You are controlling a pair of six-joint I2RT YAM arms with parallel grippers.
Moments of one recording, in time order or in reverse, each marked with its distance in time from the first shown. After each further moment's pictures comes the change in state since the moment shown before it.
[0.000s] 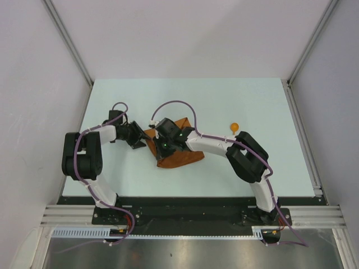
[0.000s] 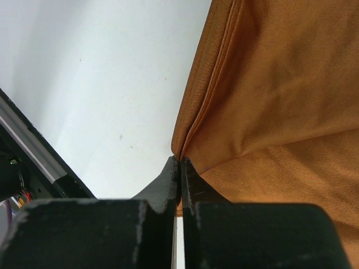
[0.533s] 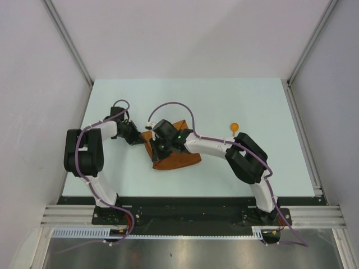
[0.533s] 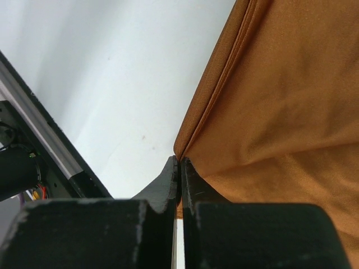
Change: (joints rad) left arm -0.005 0.066 0.093 -0.068 -0.079 0.039; right arm 0.019 0.000 -0.002 0.045 -0.037 0.005
